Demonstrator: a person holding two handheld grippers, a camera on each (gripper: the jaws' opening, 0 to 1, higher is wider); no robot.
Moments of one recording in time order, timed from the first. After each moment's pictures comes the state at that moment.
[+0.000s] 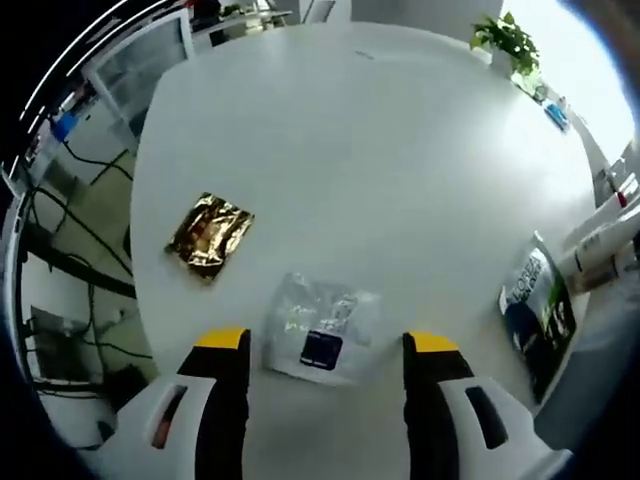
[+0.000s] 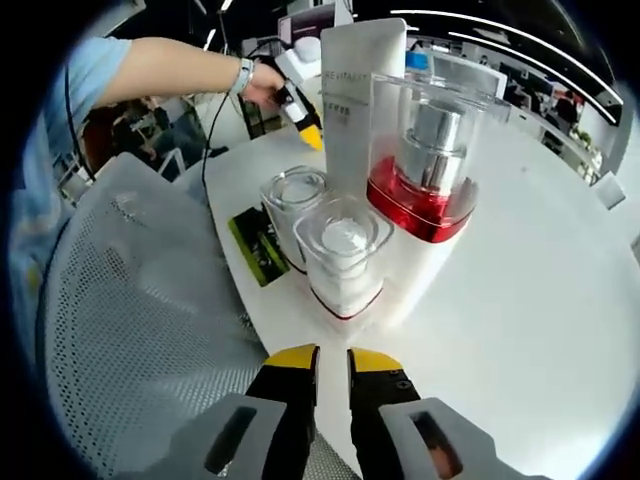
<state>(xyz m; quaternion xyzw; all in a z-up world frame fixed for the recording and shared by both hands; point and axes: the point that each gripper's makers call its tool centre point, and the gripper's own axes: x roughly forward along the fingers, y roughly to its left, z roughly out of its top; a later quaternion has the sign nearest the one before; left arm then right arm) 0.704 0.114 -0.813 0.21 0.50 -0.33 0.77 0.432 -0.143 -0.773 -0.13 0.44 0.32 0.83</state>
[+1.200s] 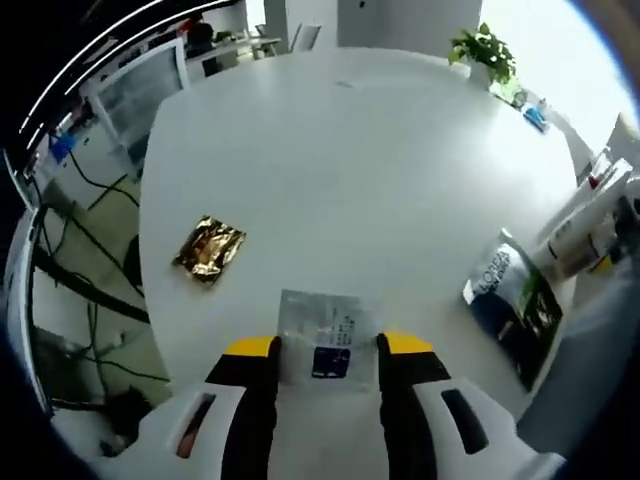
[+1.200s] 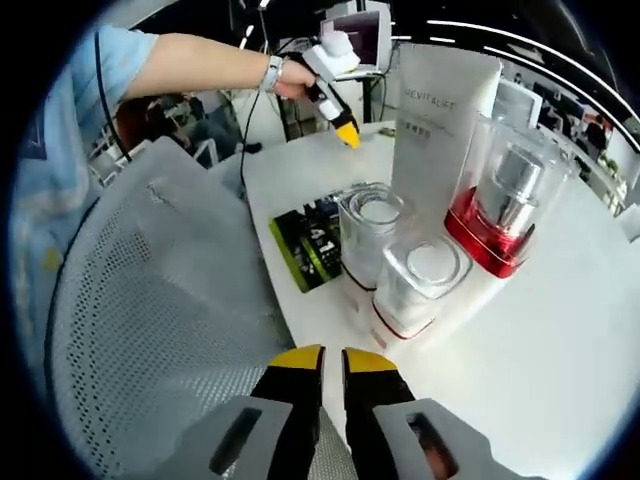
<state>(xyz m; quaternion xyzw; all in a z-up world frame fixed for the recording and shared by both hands) 0.676 0.115 -0.778 0.23 0.44 -0.36 0.79 0.419 -0.114 -0.763 -0.15 0.41 0.39 0.81</state>
